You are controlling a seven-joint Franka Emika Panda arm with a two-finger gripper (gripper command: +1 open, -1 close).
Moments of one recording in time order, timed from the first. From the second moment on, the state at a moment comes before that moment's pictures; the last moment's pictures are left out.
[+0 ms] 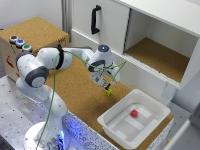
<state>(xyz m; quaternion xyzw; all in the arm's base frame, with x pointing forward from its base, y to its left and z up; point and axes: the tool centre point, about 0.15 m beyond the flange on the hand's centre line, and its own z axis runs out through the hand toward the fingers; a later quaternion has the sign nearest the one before) 0.424 -0.118 0.328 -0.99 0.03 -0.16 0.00</state>
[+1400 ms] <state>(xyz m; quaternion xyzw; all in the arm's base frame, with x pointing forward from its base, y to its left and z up) 0.405 -0.139 0.311 -0.99 -0.04 -0.14 0.02</state>
